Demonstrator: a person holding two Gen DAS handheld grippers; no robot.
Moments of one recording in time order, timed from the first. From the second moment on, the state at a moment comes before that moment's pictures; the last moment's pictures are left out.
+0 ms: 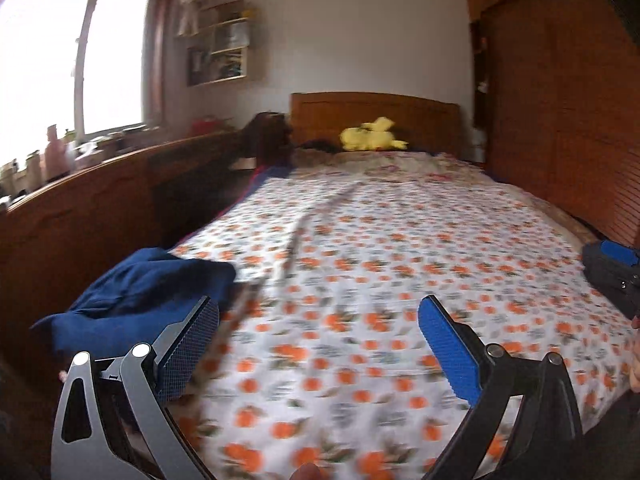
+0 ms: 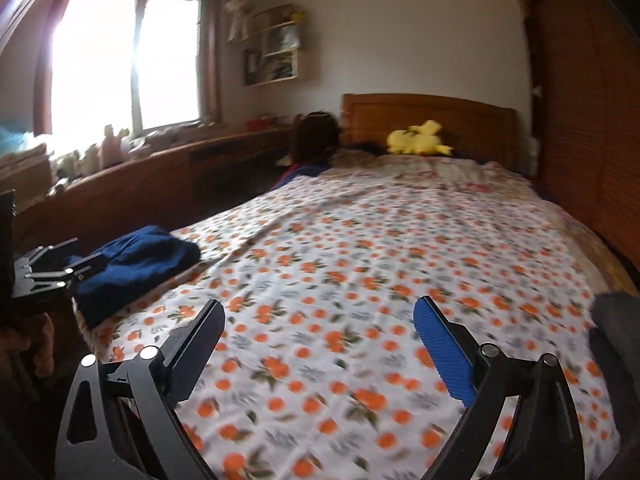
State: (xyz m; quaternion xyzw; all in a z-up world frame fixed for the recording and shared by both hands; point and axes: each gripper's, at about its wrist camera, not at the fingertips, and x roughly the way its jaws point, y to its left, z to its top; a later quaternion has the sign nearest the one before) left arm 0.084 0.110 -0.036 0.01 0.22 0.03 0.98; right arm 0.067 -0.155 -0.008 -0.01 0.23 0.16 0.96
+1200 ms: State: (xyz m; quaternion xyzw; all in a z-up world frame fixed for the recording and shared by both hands) left arm 0.041 -0.015 -0.027 0.01 0.21 -0.05 0.98; right arm -0.006 -0.234 -0.002 0.04 0.19 0.06 0.98
